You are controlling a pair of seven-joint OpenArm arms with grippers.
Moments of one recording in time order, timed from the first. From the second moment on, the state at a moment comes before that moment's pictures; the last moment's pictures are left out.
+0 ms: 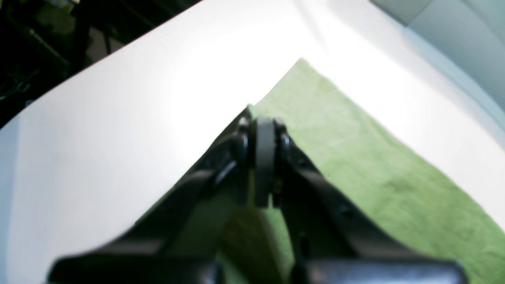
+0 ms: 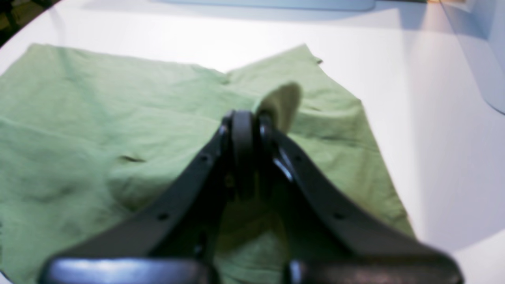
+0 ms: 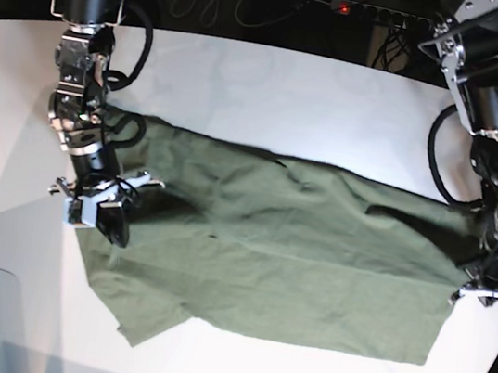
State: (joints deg) left arm -14.9 -10.0 -28.6 68.5 -17.9 0.1 19.4; right arm 4.5 4.6 8.5 64.7 -1.4 24.0 11.4
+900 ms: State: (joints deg) left arm -13.7 -12.4 -28.5 67.5 -18.1 0.5 19.1; right arm 6.5 4.5 4.2 62.5 -1.4 24.1 11.4
